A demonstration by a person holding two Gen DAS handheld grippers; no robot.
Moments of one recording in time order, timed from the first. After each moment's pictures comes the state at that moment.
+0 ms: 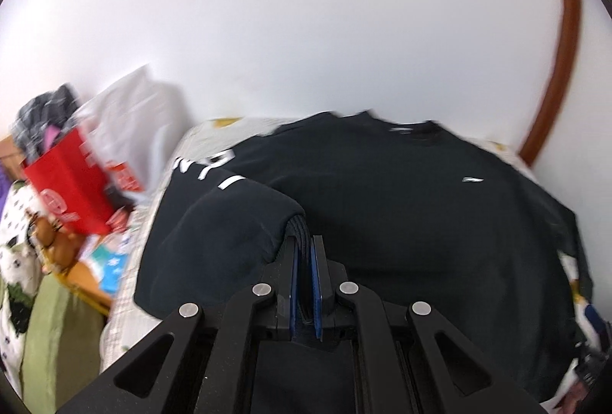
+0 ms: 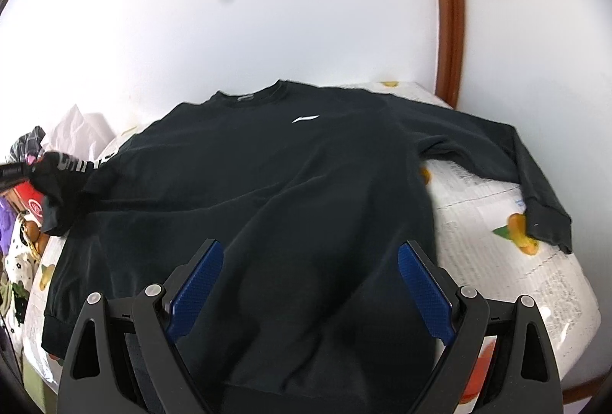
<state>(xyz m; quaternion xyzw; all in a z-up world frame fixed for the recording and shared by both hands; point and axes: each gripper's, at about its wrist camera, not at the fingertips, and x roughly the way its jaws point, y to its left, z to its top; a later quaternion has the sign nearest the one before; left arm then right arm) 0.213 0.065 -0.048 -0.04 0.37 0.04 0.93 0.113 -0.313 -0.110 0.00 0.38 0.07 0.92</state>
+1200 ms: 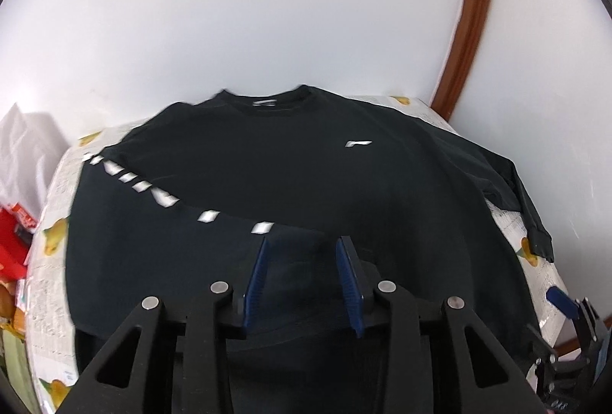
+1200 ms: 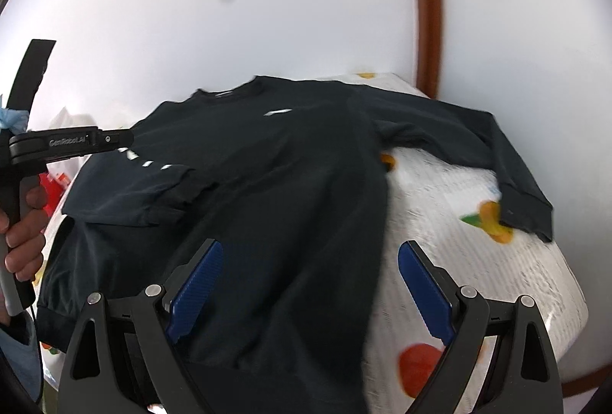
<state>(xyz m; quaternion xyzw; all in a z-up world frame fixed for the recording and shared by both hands) 0.246 -0.042 -0.075 -0.01 0.40 -0.10 0.91 0.112 -0.335 -0.110 0.00 0.40 0.06 0.92</state>
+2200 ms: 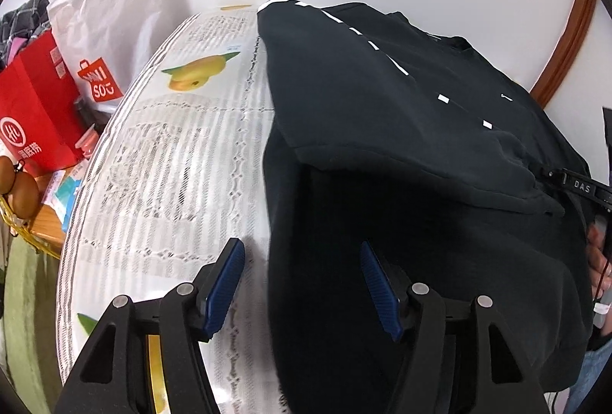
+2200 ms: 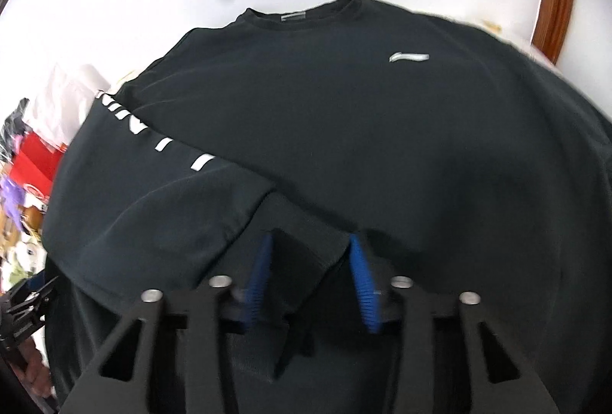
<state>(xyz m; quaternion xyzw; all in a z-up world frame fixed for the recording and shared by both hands) 0.204 0.156 -0.182 -0.06 0.47 0.02 0.88 0.258 -0.195 -0.196 -0.02 0.51 0.12 0.85</state>
